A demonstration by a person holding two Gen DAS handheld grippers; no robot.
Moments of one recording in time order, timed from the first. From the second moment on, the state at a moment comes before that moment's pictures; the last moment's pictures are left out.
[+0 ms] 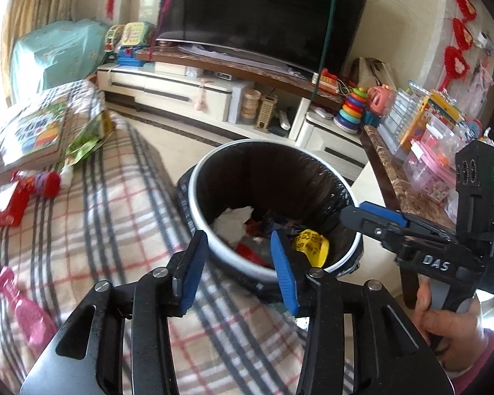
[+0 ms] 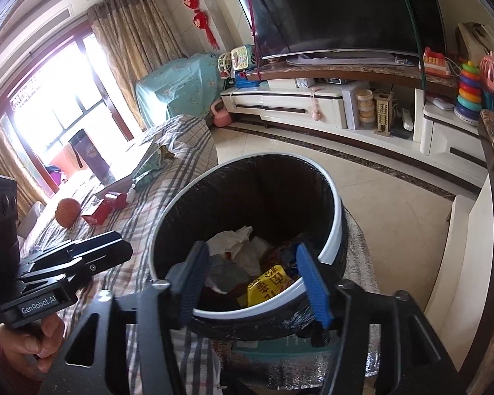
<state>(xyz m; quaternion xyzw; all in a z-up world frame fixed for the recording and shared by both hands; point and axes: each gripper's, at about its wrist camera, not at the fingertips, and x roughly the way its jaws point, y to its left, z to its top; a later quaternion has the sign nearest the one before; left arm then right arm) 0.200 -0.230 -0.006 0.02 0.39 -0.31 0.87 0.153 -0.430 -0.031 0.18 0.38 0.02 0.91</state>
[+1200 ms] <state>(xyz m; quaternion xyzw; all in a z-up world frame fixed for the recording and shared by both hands) 0.167 -0.025 -0.032 -0.09 0.41 -0.14 0.90 0.156 -0.281 -0.032 0.15 0.39 0.15 0.90</state>
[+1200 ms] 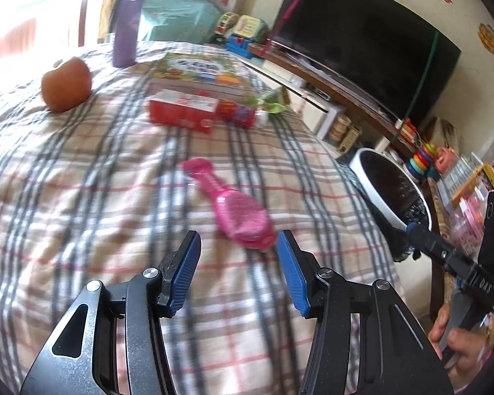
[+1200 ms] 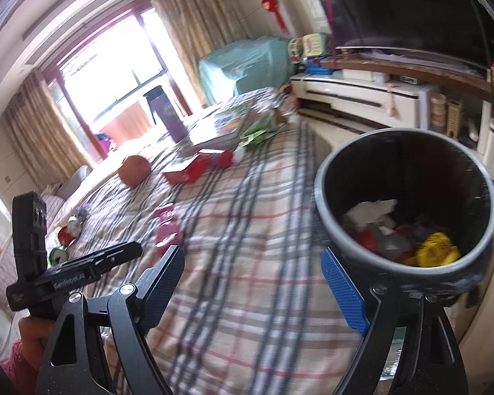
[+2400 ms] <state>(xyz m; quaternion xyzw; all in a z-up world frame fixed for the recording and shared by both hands) 0.209 0.049 -0.049 -0.10 0.43 -0.06 0.90 0.224 -0.155 -0.074 0.01 0.45 0.24 0.86</state>
